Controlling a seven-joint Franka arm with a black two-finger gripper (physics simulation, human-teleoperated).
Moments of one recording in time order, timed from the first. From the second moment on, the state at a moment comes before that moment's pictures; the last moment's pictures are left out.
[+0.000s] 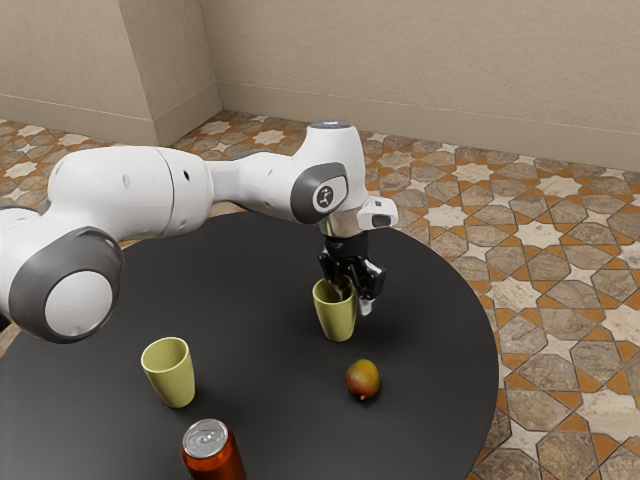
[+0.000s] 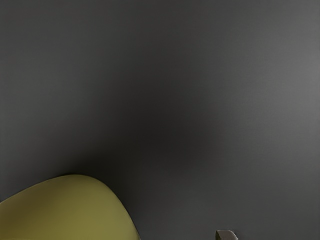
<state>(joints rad) -0.19 0.70 -0.07 -1.33 -0.09 1.95 0.04</state>
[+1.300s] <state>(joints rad) -0.22 0.13 -0.01 -1.86 0.01 1.88 -0.09</state>
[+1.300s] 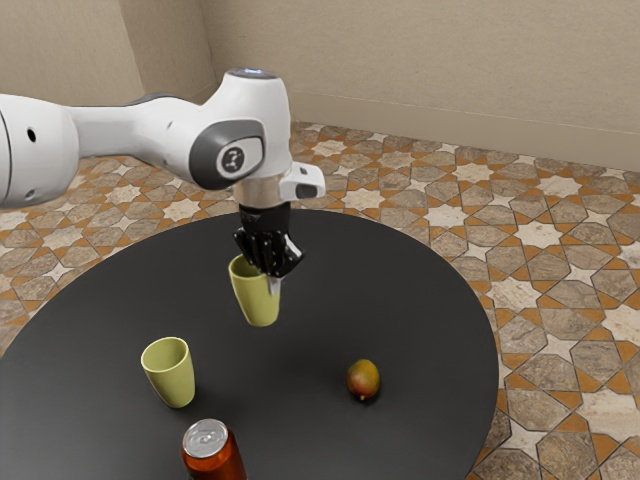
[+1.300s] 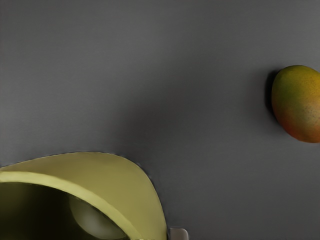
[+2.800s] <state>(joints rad) 0.57 -0.27 -0.60 -2.26 -0.12 1.89 -0.34</state>
